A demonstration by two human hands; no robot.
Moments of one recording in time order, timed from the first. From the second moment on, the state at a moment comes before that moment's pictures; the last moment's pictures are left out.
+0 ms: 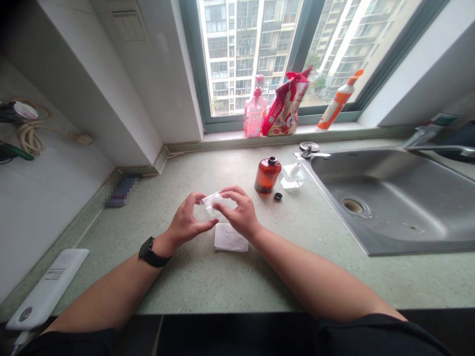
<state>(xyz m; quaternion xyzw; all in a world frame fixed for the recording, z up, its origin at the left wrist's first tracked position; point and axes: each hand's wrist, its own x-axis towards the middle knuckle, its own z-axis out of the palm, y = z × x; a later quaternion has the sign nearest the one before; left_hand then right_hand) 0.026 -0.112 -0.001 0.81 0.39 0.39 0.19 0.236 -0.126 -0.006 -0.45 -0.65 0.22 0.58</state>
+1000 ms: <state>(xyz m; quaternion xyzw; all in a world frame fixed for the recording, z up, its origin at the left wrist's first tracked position) 0.015 -0.102 -0.003 0.78 0.44 0.43 0.14 0.257 -0.099 -0.028 -0.47 -0.57 0.29 0.60</state>
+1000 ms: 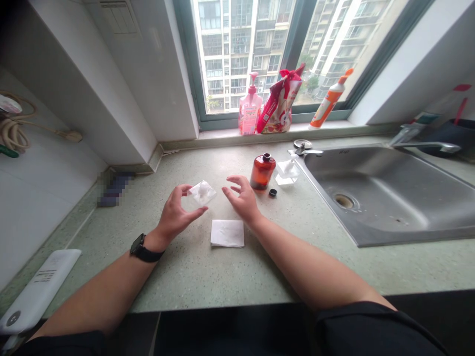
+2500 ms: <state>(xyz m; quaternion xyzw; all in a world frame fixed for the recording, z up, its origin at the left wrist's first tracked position) 0.015 -0.104 -0.003 0.85 0.39 0.35 0.00 0.243 -0.119 -0.019 -0.47 -0.68 0.18 0.53</state>
